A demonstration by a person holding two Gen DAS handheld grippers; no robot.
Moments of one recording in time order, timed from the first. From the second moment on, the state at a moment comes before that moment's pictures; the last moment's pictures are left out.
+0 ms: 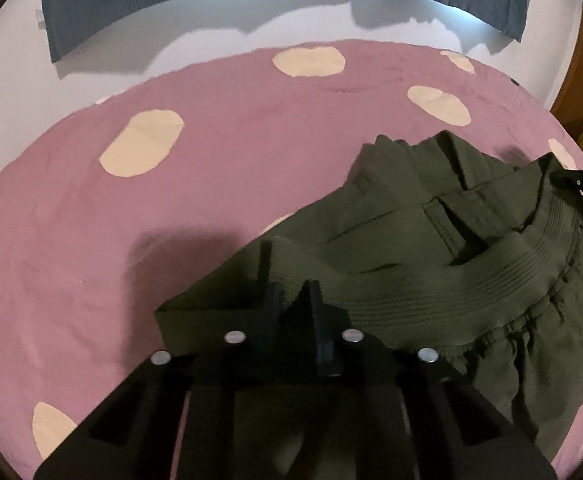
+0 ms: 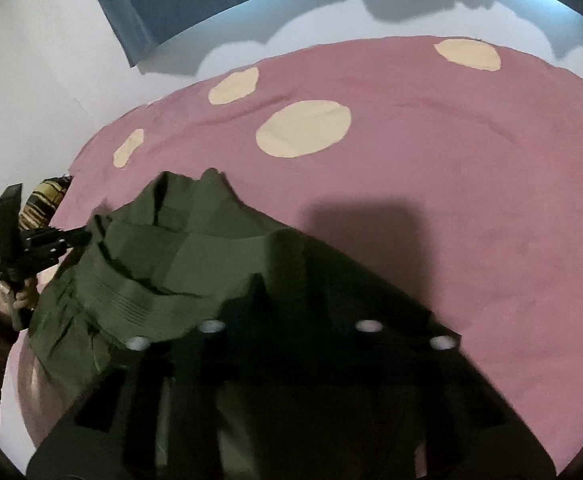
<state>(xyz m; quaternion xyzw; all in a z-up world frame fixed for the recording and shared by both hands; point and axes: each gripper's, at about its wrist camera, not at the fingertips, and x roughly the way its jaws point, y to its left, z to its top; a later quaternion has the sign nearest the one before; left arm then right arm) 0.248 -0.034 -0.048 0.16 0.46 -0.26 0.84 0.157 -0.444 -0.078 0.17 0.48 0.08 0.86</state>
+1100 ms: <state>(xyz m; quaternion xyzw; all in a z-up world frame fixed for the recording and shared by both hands) 0.291 -0.028 -0.043 0.07 0.45 -0.13 0.88 0.179 -0.481 -0.104 0.35 0.43 0.04 0.83</state>
